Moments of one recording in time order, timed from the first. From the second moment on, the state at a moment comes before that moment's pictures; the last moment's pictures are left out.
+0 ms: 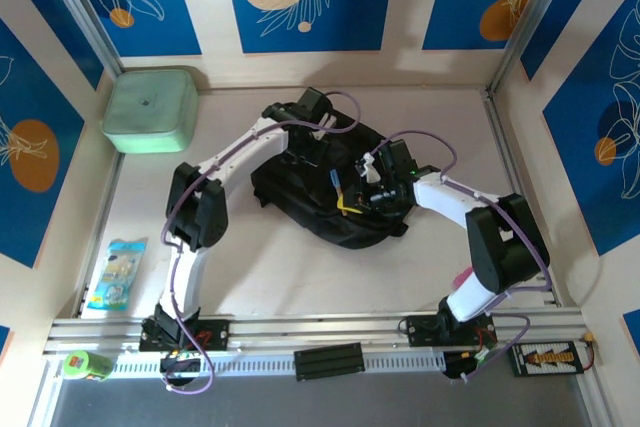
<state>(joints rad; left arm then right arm) -0.64 2.13 1.96 -0.96 -0.05 -0.06 0.38 1.59 0.91 -0.37 -0.74 0.54</state>
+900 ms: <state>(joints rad) -0.64 1.90 1.45 -0.61 0.37 -0.12 0.33 1.58 1.03 -0.39 -0.80 0.60</state>
